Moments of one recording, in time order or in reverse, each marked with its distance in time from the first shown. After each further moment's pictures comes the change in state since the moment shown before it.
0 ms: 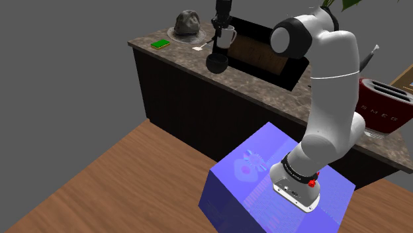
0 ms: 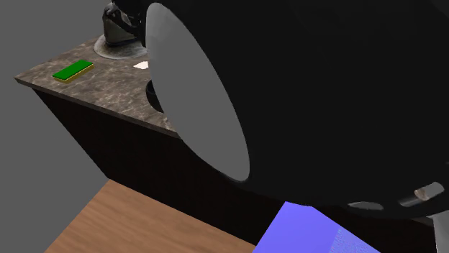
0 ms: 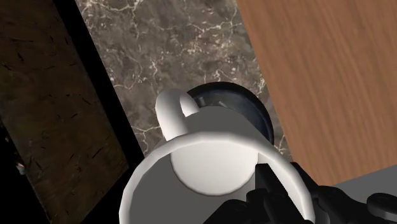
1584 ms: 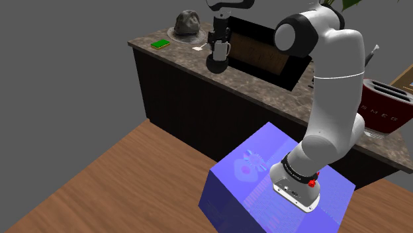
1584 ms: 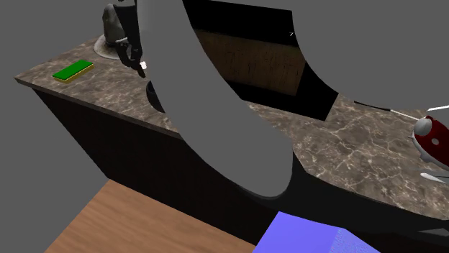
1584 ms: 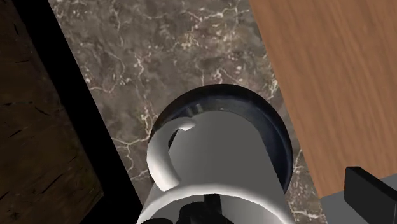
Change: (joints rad) arm 0.018 -0.052 0.000 -0.286 -0.006 0.234 0.007
